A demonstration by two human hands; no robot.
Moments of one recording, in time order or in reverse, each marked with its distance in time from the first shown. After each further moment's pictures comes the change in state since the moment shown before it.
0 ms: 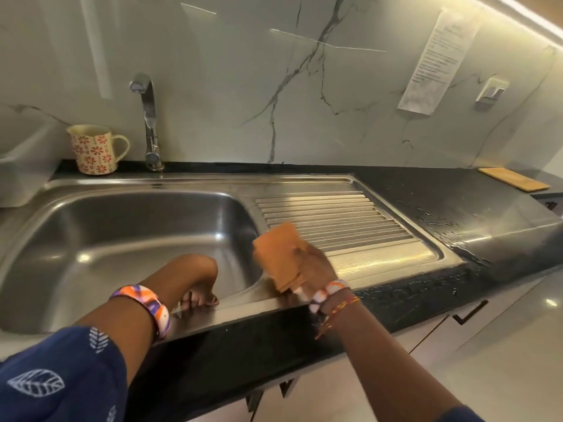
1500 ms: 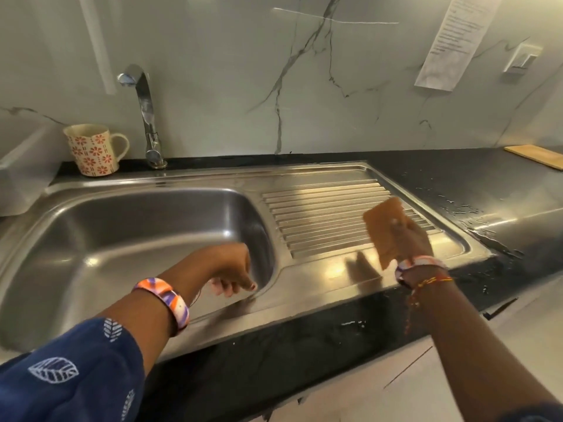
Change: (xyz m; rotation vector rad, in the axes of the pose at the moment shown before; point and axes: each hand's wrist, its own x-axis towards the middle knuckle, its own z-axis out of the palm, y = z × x) left_hand 0.024 0.016 -0.025 -0.316 0.203 0.278; right_hand 0.030 -0.033 -0.117 -0.104 0.454 -0.075
